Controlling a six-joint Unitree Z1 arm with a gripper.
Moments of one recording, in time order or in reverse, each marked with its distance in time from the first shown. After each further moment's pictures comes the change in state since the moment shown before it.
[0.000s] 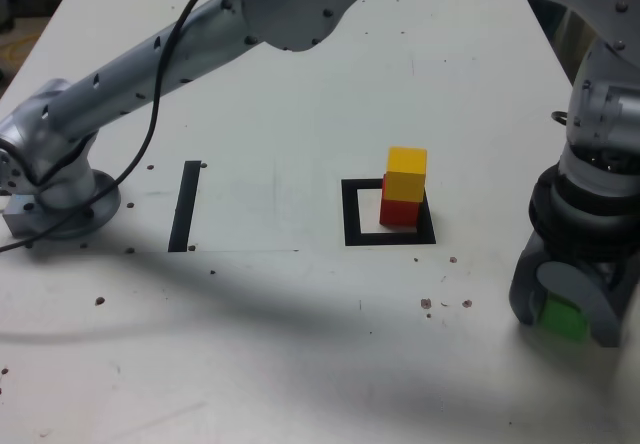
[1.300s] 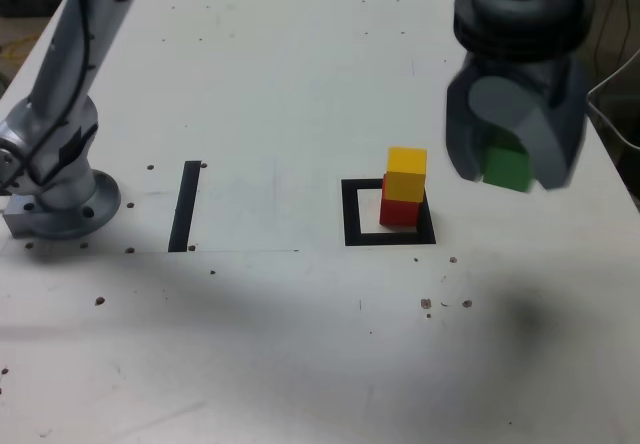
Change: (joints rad) arm 0.054 -0.371 0.167 0.164 0.018 -0.017
